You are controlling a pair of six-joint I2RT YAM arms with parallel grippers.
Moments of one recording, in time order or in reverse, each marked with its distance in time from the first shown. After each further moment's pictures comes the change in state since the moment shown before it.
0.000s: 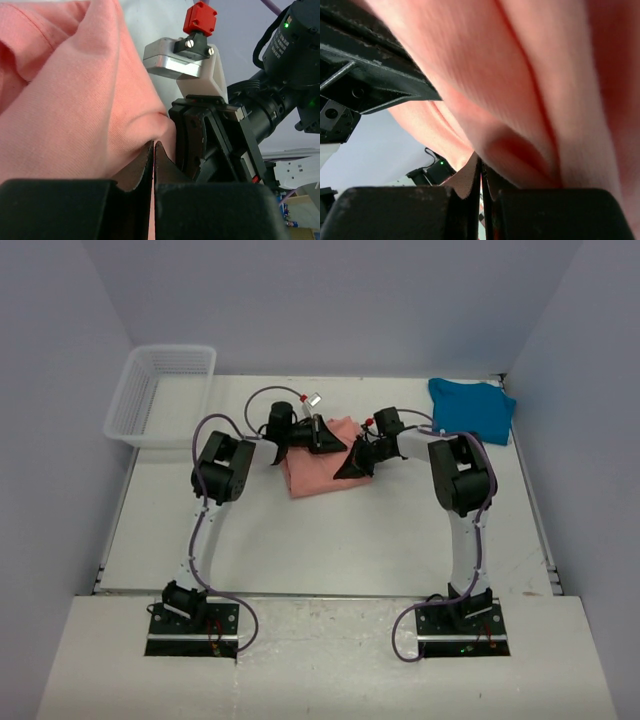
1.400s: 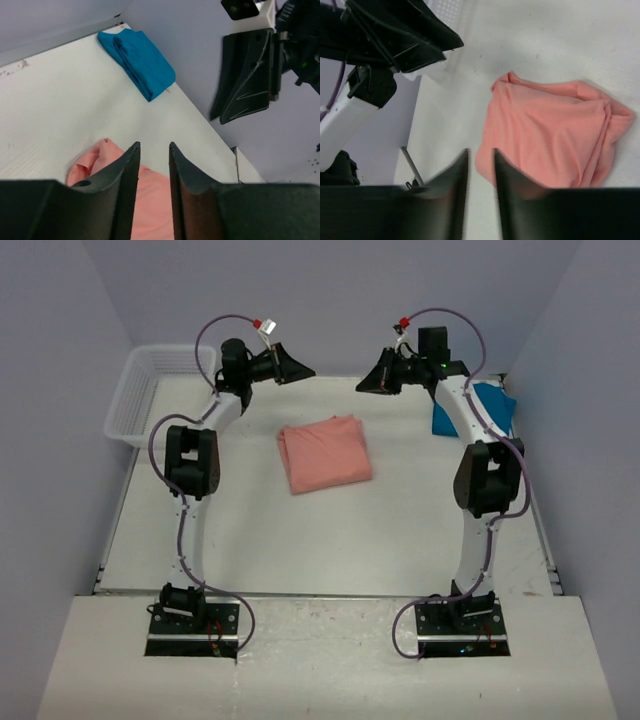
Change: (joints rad) left arm 0.202 -0.050 0.420 -0.119 0.060 0.028; right arm -0.155 0.010 0.651 -0.177 -0.023 -0.267
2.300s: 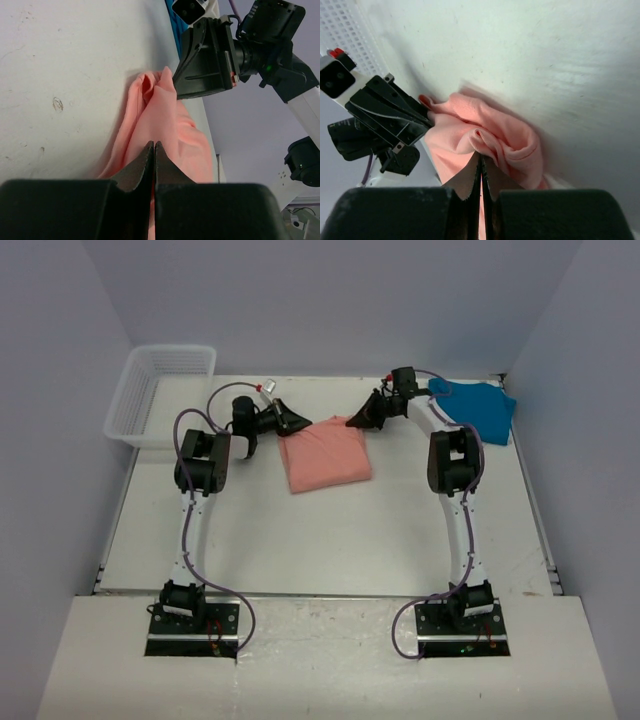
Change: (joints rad) left arm 0.000 0.124 -0.390 0.348 -0.090 -0.237; right arm 0.019 0.384 0.113 -0.018 0.075 0.335
